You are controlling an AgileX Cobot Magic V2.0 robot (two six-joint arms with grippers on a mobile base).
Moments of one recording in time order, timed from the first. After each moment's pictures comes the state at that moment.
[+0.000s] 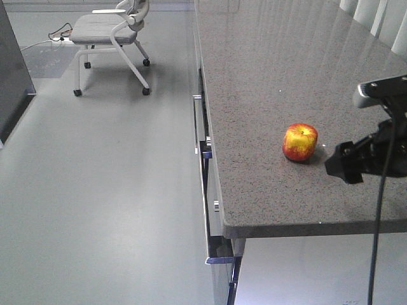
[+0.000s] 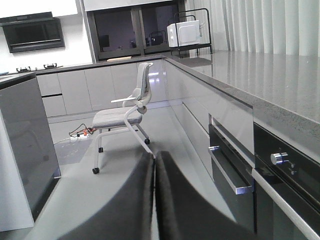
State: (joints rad) left arm -0.02 -0.01 0.03 0.06 0.02 0.02; right arm 0.03 1.36 -1.06 0.19 0.74 -0.37
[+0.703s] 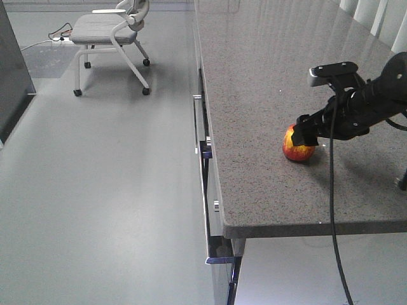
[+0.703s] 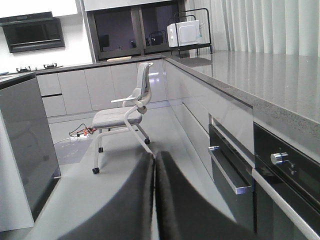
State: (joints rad) left arm -0.02 -0.01 0.03 0.06 0.02 0.02; right arm 0.03 1.84 -1.47 0.24 0.75 -0.43
